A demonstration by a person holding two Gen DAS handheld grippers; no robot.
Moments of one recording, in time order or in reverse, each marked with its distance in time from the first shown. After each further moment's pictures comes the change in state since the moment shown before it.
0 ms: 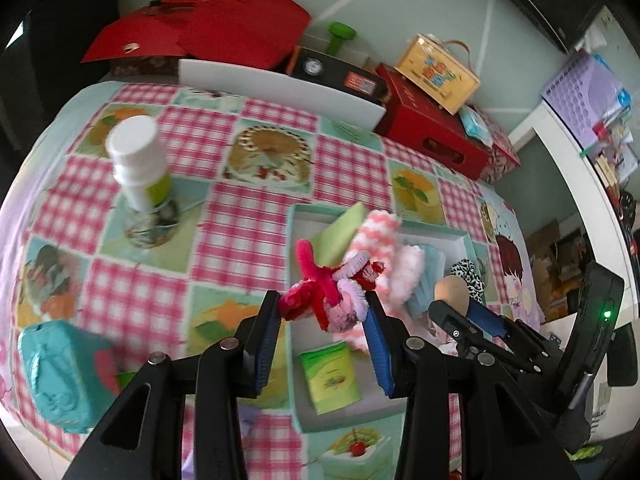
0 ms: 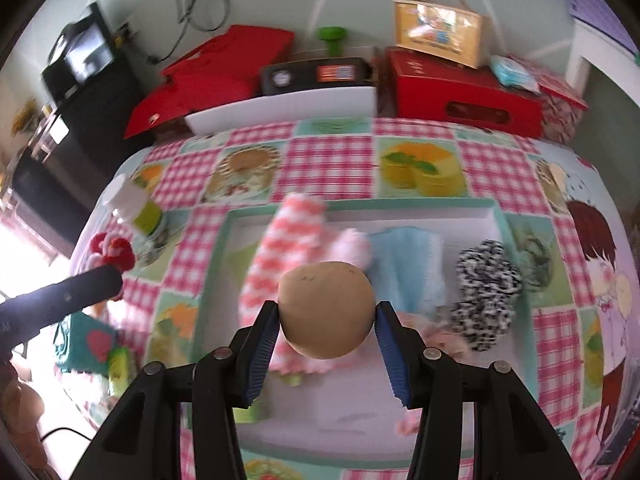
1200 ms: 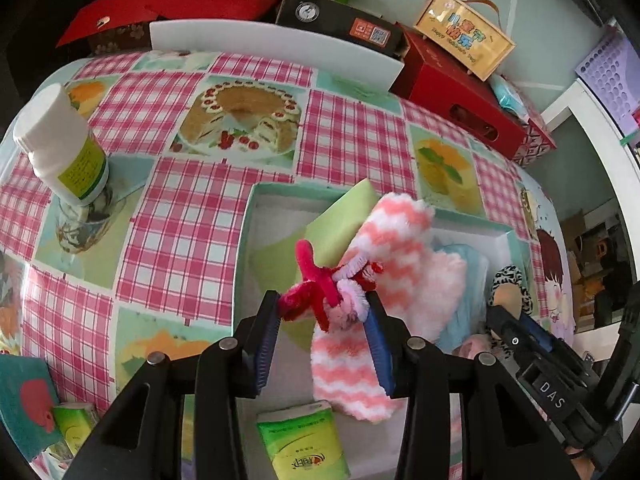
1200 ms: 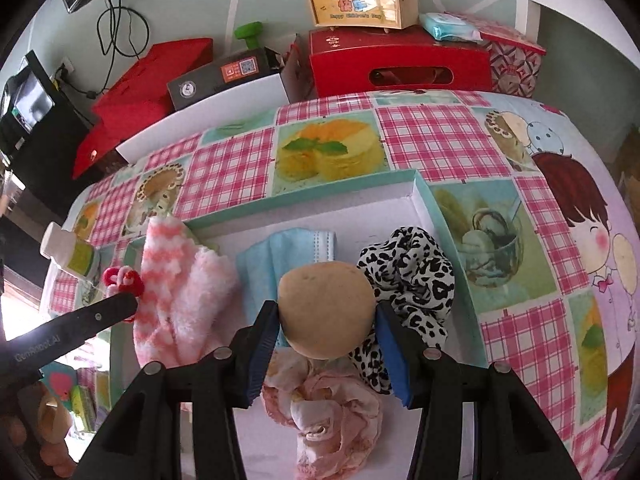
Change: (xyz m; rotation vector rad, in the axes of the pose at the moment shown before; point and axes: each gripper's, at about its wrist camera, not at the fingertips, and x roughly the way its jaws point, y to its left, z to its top) left arm 0.101 -0.021 0.012 -0.027 0.080 0.079; right arm 0.041 -0.084 0.002 0.143 0.012 -0.061
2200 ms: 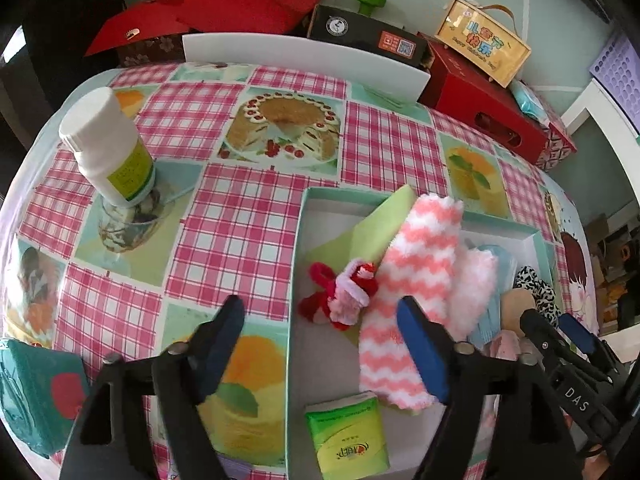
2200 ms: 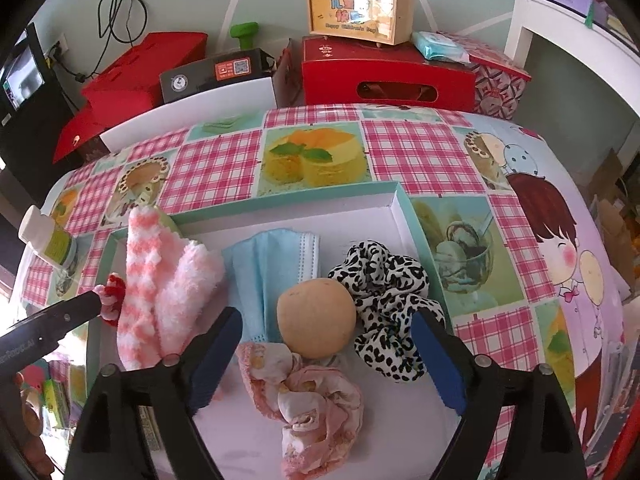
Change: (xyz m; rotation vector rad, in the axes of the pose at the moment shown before) left arm -0.017 0.012 -0.007 -0.002 -0.057 0.109; right arm -0.010 0.009 -0.001 -0.057 -0.028 -0.119
